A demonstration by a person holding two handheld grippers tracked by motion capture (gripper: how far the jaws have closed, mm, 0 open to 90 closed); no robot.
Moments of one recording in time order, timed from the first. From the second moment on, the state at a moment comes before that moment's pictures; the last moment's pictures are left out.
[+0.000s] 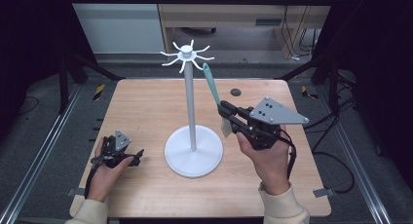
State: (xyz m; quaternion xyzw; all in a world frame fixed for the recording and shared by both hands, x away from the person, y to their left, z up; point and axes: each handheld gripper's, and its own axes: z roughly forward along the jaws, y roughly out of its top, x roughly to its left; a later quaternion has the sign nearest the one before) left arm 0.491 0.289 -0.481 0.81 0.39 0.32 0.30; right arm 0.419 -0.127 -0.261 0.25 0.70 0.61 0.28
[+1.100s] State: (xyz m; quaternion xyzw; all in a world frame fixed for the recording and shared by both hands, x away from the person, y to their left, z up) left arm 0.491 0.288 -0.481 0.81 0.39 0.32 0.29; right arm 0.428 -0.105 -0.264 0.27 0.71 0.58 0.28
